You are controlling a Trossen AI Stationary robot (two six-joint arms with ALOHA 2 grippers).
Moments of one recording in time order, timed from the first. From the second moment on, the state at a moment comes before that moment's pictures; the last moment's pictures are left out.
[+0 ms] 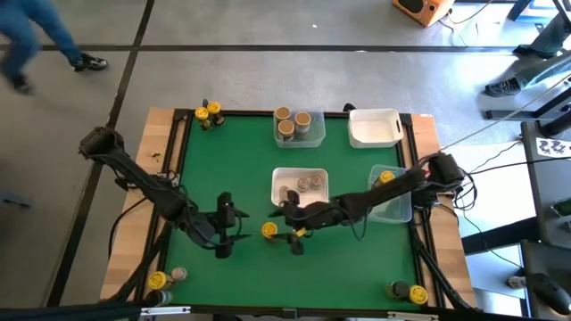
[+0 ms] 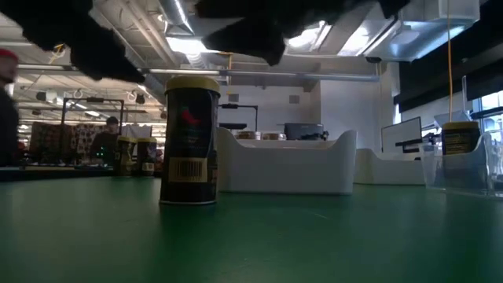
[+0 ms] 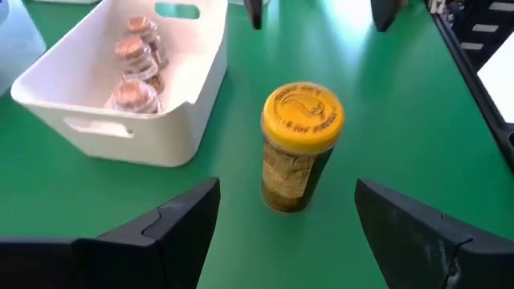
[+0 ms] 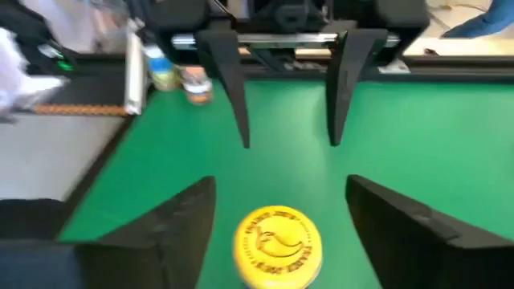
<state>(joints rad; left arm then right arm) -0.63 1.26 0.60 -0.03 -0.61 -0.51 0.31 1.82 1.15 0.29 0.17 0.12</state>
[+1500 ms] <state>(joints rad) -0.62 1.26 0.55 -0.01 -0.68 -0.55 0.31 2.00 1.26 0.19 0.23 0.20</state>
